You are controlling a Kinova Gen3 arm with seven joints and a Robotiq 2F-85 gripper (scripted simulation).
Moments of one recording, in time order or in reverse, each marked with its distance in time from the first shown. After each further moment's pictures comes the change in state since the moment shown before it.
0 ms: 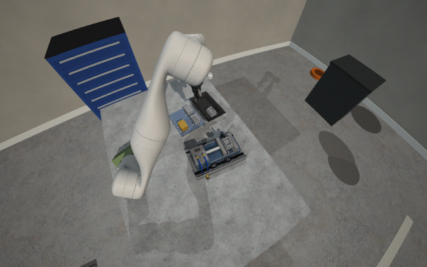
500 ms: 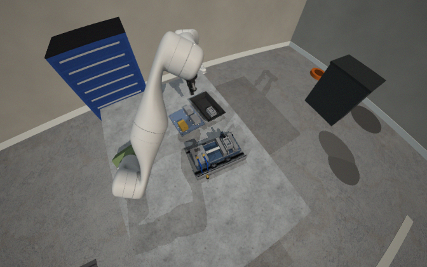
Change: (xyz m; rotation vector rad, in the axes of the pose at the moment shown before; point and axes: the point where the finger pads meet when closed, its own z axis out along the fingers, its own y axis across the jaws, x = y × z) arm -0.009 -0.060 0.000 0.018 -0.008 0.023
